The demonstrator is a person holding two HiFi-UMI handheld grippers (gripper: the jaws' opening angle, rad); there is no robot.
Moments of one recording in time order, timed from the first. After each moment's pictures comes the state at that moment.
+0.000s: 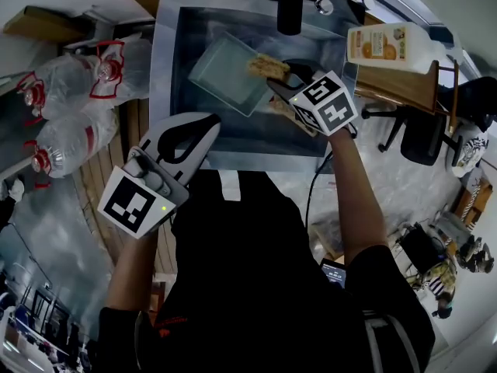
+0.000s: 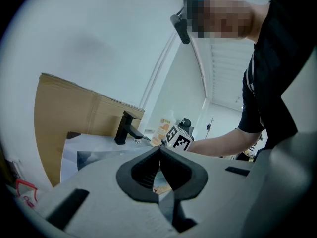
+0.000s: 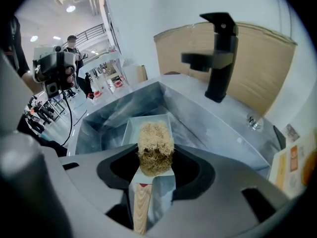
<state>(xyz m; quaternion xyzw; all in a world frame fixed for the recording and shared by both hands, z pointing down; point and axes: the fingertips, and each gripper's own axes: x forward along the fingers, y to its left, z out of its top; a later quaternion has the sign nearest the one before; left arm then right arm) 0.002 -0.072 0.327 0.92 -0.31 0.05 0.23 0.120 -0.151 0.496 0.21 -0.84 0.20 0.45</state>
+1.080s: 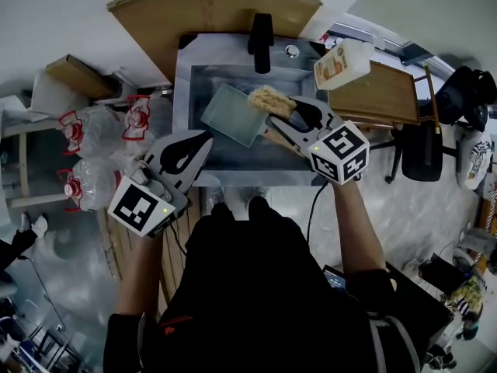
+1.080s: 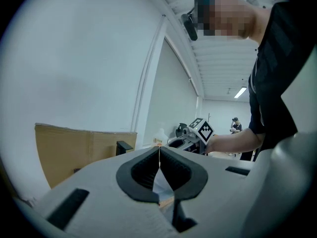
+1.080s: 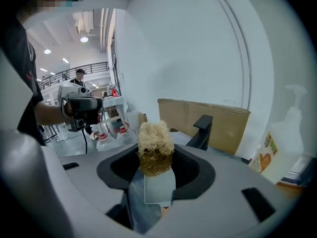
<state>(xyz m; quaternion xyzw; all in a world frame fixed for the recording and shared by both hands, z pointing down) -0.004 -0.046 0.210 0.94 -0.31 0.04 0.12 0.119 -0.107 0.286 0.30 -0.92 0.14 0.23</state>
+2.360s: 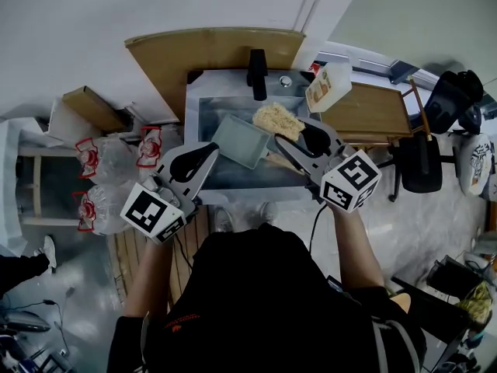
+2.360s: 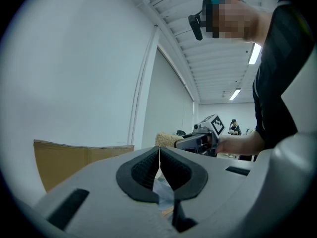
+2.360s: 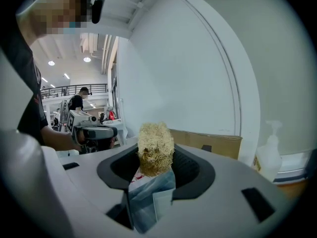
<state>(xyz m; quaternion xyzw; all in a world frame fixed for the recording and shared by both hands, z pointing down) -0.009 -0.034 0.156 0.95 -0.30 0.00 0.06 0.116 -0.067 0.173 0.33 -0.93 0.11 0.10</state>
